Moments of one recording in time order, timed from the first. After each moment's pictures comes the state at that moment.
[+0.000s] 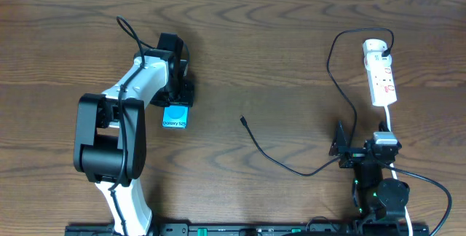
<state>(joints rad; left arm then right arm) -0.15 2.01 1.32 -0.83 0.01 -0.07 0.01 0.02 0.01 -0.07 0.00 0.05</state>
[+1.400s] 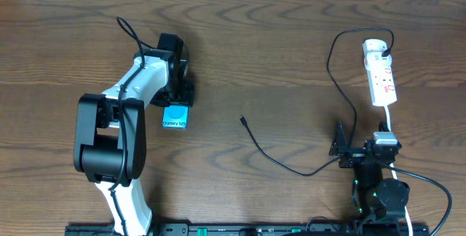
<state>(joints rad) -0.15 2.01 1.32 -0.83 0.01 -0.07 0.01 0.02 0.01 -0.07 0.00 0.05</state>
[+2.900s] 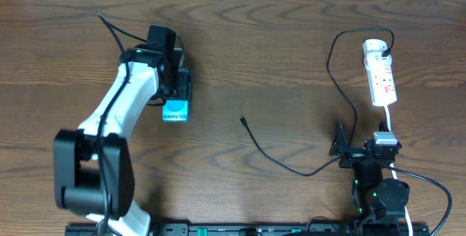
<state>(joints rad) -0.15 1.78 1.29 -0.87 0.06 -0.12 0.01 0.02 0.01 -0.07 0.00 0.05</state>
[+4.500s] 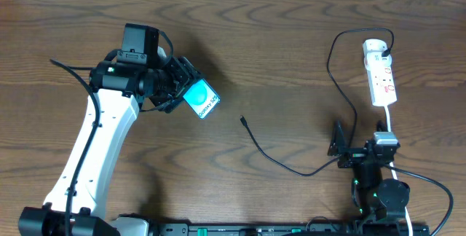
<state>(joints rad) -0.15 1.47 1.29 -0.94 0.41 -0.91 0.01 0.02 0.01 -0.06 -0.03 0.09</state>
